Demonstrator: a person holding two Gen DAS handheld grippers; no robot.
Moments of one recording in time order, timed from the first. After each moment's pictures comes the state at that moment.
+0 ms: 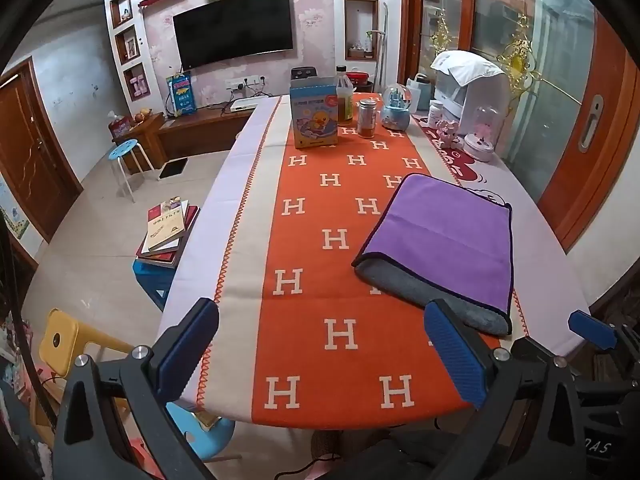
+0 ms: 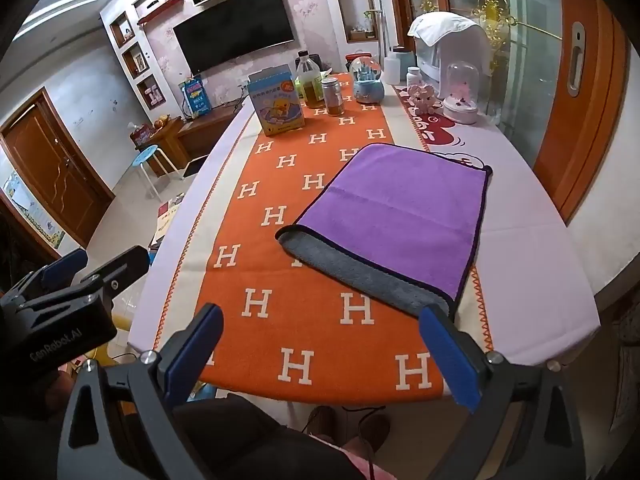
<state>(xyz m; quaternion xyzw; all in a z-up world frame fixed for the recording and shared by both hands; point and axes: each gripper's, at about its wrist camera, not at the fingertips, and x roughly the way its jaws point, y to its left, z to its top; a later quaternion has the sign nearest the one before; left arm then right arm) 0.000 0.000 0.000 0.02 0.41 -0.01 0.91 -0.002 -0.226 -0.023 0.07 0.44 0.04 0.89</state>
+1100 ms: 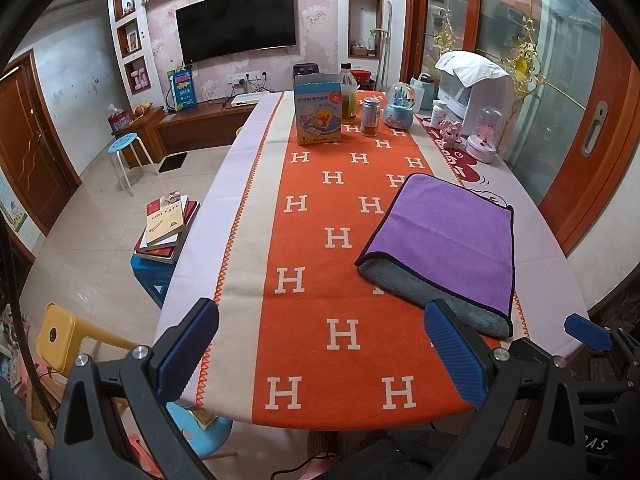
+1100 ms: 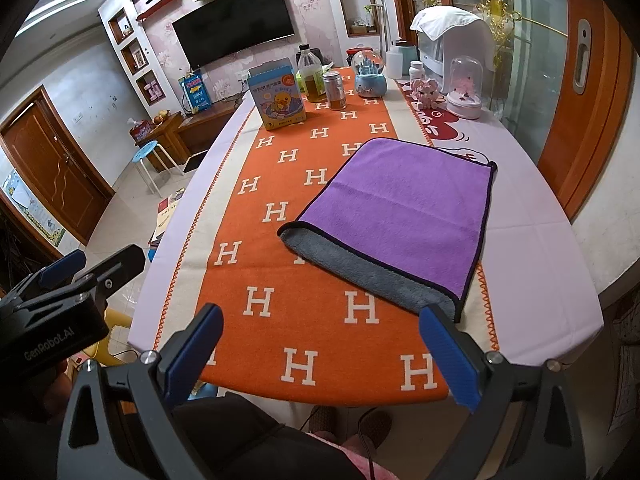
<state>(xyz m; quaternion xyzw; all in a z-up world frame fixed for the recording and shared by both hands) 0.000 0.005 -0.002 0.01 0.42 -0.01 0.91 0.003 -0.221 -0.026 0.08 0.45 0.04 0.89</state>
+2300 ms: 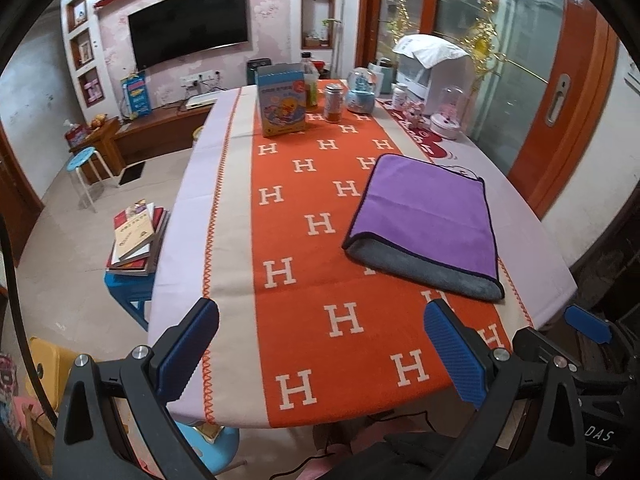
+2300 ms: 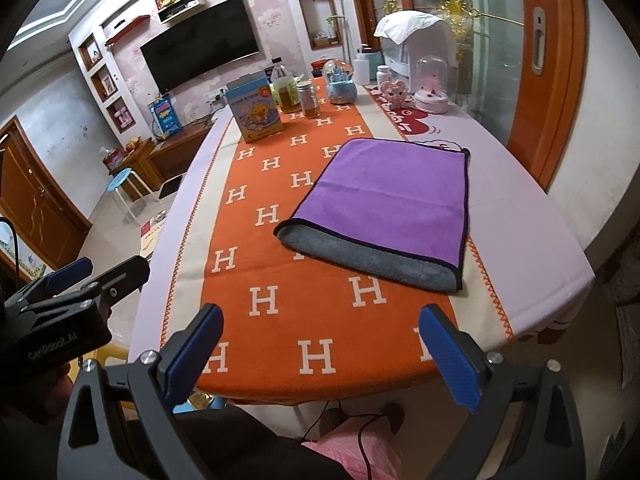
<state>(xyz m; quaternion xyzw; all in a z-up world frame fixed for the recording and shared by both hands) 0.002 0.029 -0.019 0.03 0.43 -0.11 0.89 -0.027 -0.188 -0.030 0.10 0.43 -0.03 0.90</state>
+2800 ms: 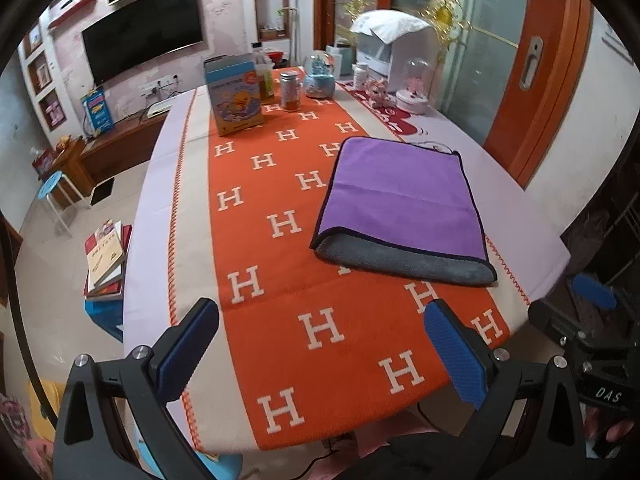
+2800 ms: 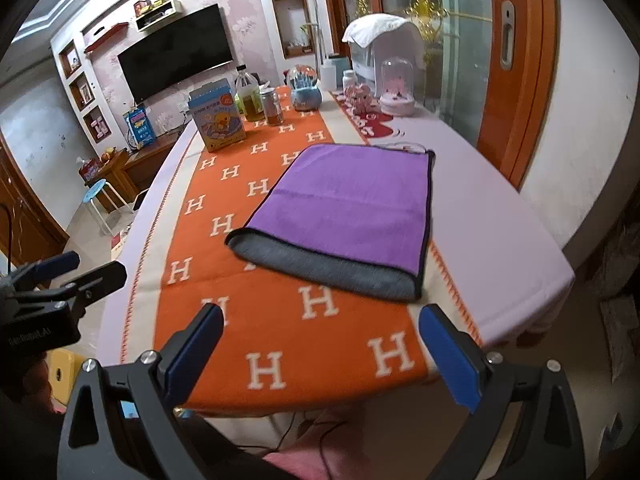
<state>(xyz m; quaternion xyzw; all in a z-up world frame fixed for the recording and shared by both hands) 0.037 -0.004 -0.043 0.08 0.45 -0.17 0.87 -0.024 -0.230 -0.048 0.09 0.41 -0.07 0.90</state>
